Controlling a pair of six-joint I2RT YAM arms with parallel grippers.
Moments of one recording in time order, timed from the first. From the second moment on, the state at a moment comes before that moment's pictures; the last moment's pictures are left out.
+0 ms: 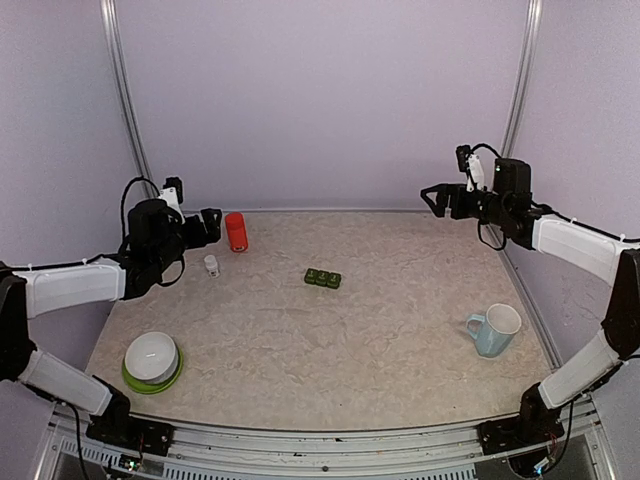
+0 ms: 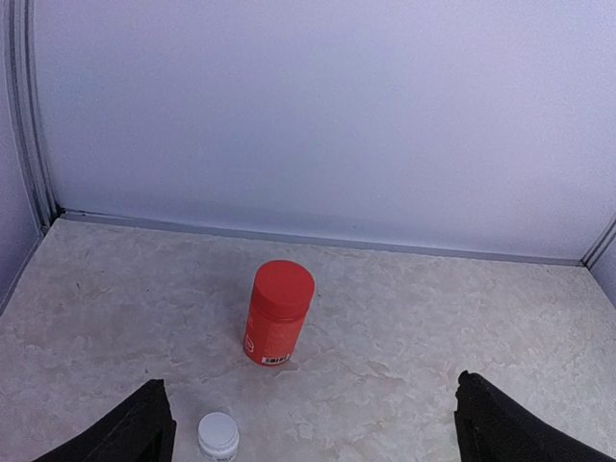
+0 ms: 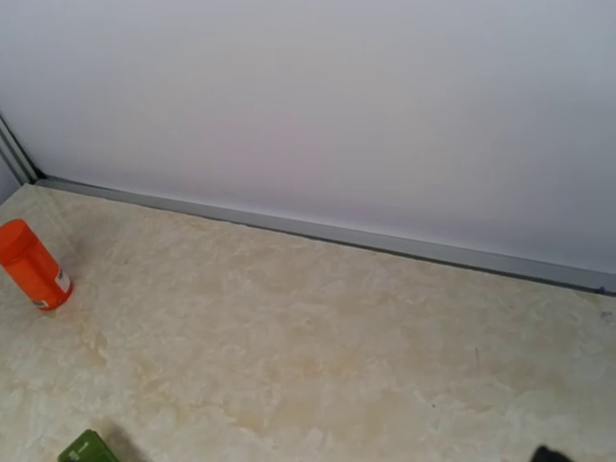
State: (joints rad) left arm -0.38 1.35 0.76 0.40 -0.21 -0.28; right arm 0.21 1.46 1.10 0.10 -0.34 0.12
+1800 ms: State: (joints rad) left arm -0.53 1.53 0.58 0.61 -0.17 -0.33; right arm 0.63 2.07 1.62 -0.18 -0.19 -0.45
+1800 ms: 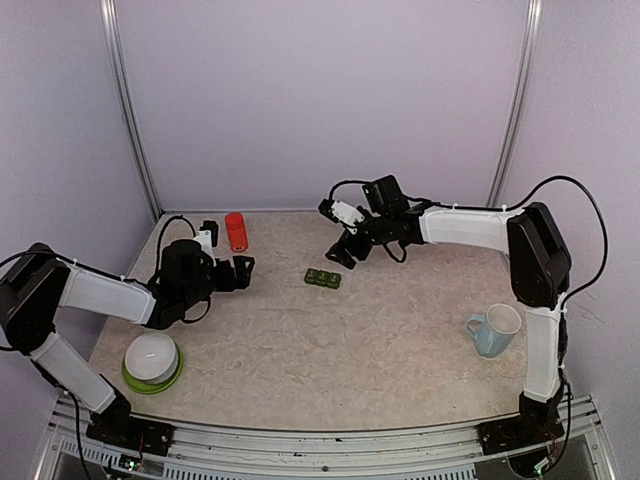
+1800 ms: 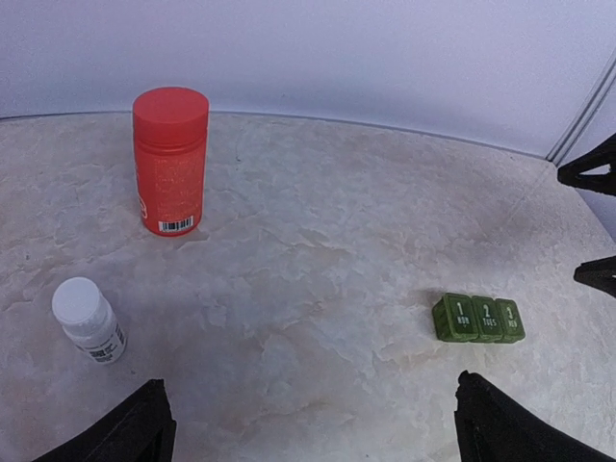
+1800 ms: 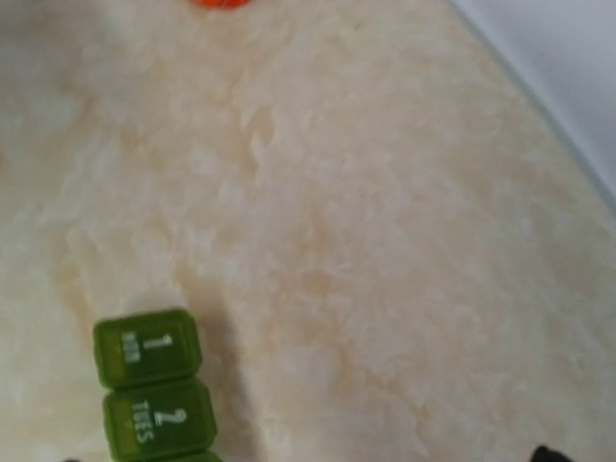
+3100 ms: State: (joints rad) left arm -0.54 1.53 0.57 0.69 -0.12 -0.33; right arm 0.67 2.34 1.82 -0.33 -0.23 -0.58
